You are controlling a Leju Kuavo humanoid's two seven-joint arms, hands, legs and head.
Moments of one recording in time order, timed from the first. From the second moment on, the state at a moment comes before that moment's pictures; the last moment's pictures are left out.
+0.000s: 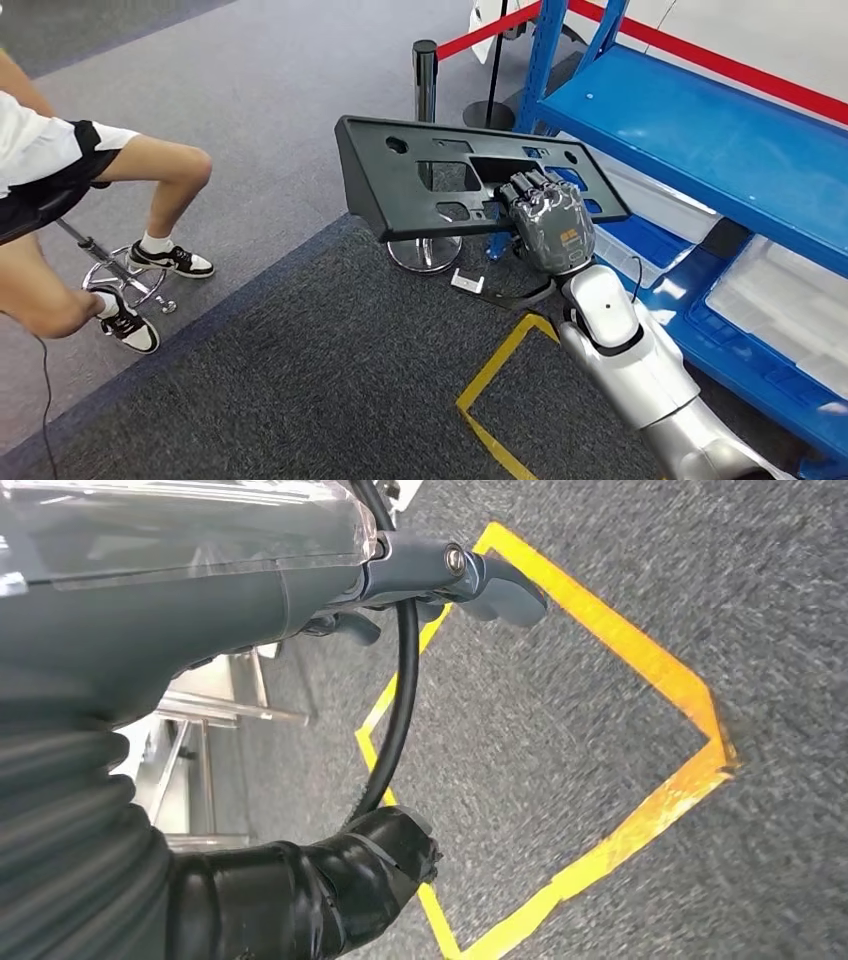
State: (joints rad) left arm -0.05 -0.15 0.98 -0.19 -1.39 0.02 0.00; right arm -0.46 -0.33 0.65 -1.30 1.18 -0.51 -0.03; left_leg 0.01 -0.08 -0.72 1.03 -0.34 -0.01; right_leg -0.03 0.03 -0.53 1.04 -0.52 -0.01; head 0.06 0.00
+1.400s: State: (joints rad) left arm -0.06 -0.15 0.92 -0.19 -1.46 0.11 -0.05; right arm -0.45 -0.33 0.62 -1.31 1.18 -0.48 -0.02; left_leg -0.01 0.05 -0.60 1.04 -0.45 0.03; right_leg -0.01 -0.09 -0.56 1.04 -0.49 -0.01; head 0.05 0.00
